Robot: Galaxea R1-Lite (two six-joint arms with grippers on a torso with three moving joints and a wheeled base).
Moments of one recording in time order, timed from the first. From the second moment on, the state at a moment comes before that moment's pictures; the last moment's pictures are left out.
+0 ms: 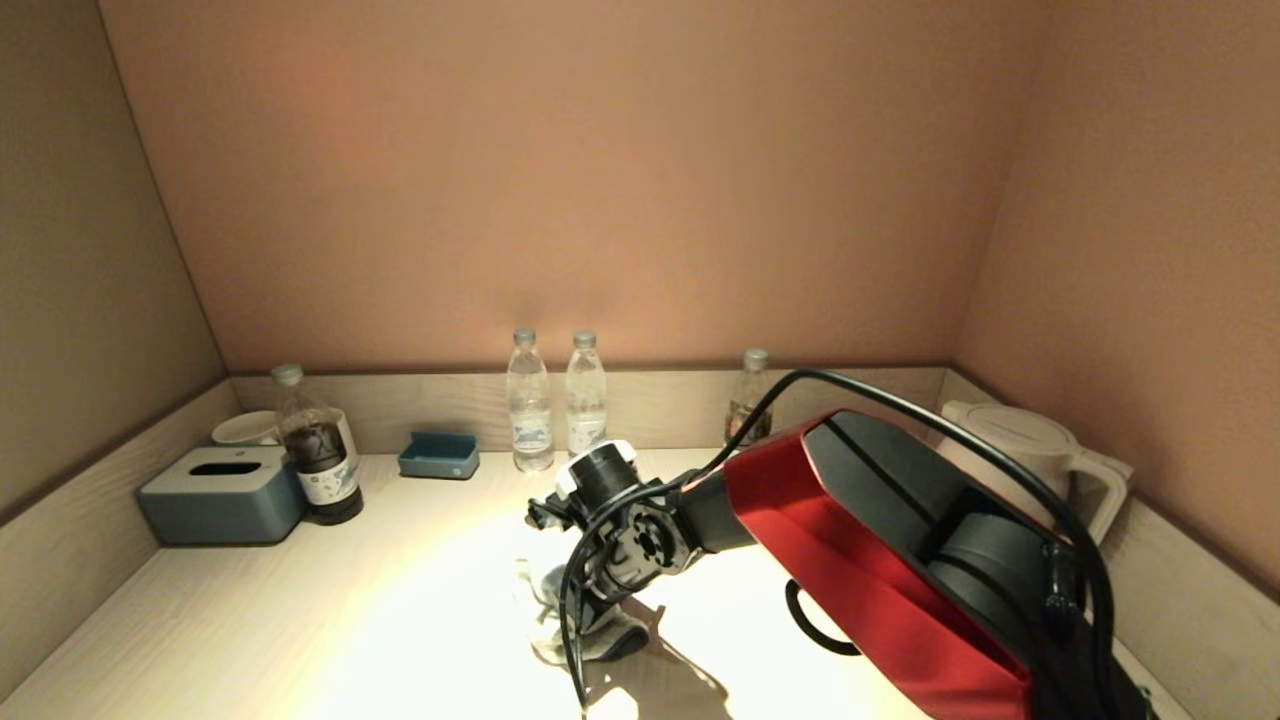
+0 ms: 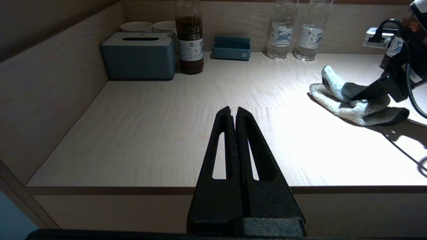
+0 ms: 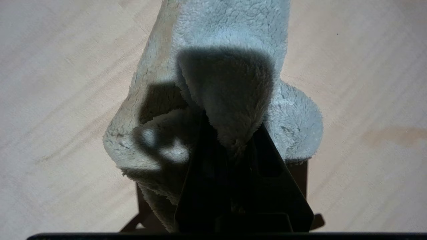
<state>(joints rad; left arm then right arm) -0.02 0.00 0.00 0.01 -0.01 -0.04 0.68 2.47 -1.70 0.17 0.11 -0.14</state>
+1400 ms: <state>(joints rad) -0.02 0.00 0.00 0.01 -0.01 -0.04 0.27 2.33 -1.39 0.05 0.12 -0.15</state>
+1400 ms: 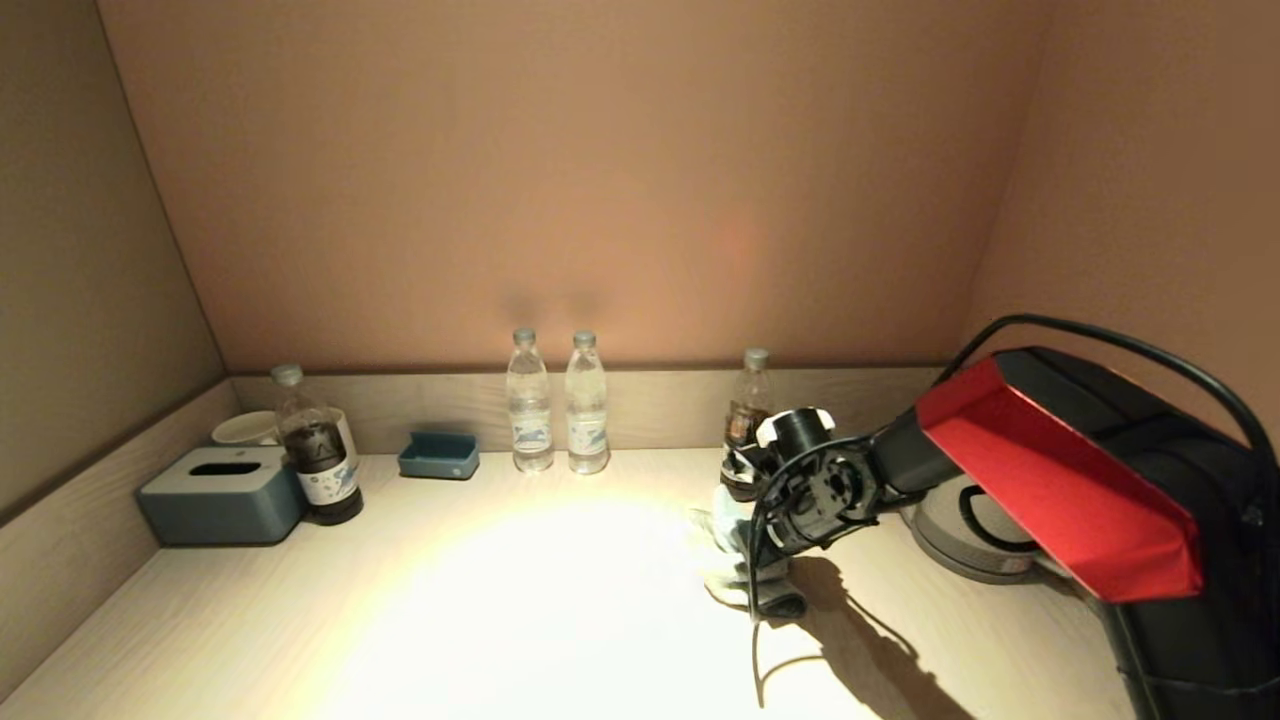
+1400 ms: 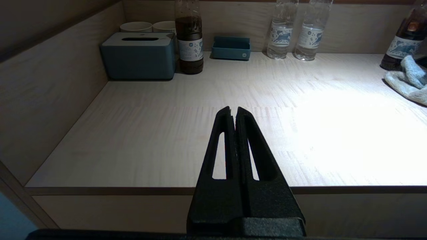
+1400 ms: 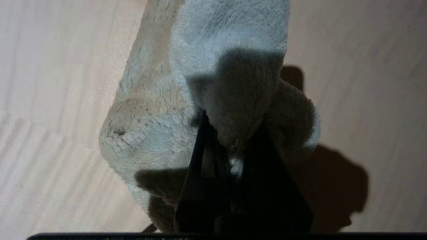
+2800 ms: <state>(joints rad) -0.02 0.00 0.00 0.01 -0.01 -0.04 0.63 1.96 -1.01 -0.15 0.15 -0.17</state>
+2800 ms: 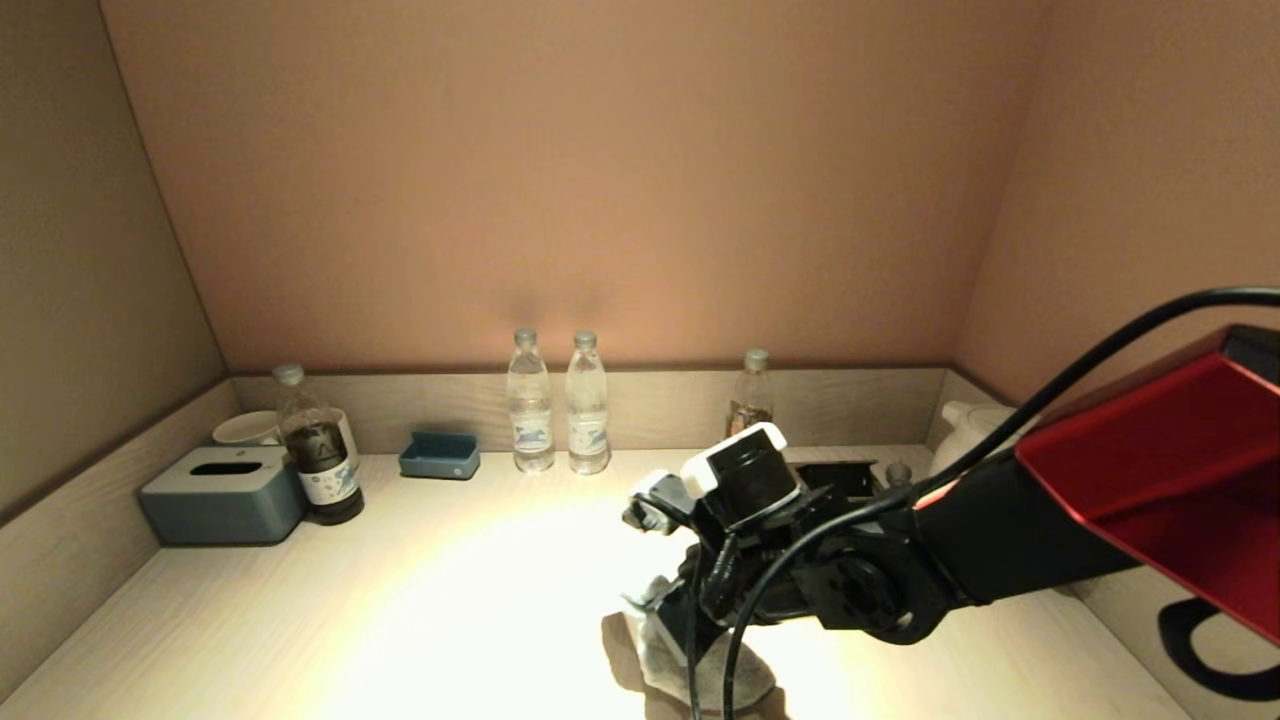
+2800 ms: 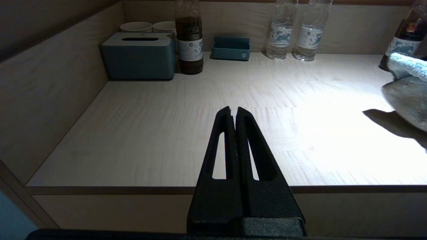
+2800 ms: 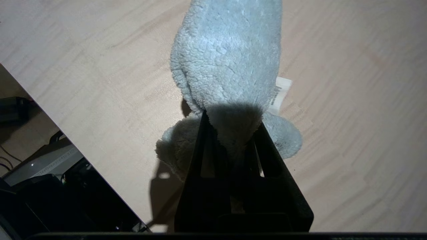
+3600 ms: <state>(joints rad) -0.02 0.00 0.00 0.01 -0.01 -0.04 0.80 2.26 -1.39 -0.15 0.04 -0.17</state>
